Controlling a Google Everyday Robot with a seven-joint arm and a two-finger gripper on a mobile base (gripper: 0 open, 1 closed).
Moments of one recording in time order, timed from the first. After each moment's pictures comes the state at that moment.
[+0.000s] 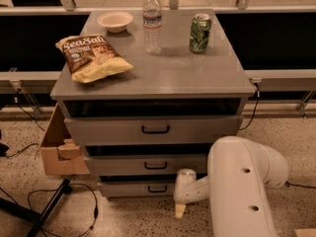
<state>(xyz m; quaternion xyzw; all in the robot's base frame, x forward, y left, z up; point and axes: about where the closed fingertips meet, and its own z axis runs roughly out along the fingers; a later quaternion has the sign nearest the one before) 0.568 -0.121 0.186 -0.64 0.75 -0.07 0.10</state>
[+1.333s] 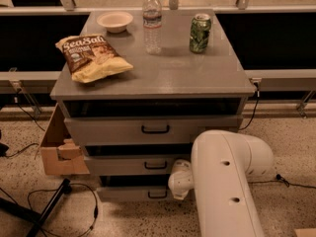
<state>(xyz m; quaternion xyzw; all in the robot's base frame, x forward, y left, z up) 0.577 -0.122 0.187 -0.61 0.78 -0.07 0.04</state>
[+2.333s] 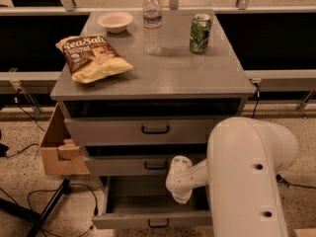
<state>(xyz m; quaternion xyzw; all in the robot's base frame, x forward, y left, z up) 0.522 -0.128 0.280 -0.58 0.81 -0.08 0.00</state>
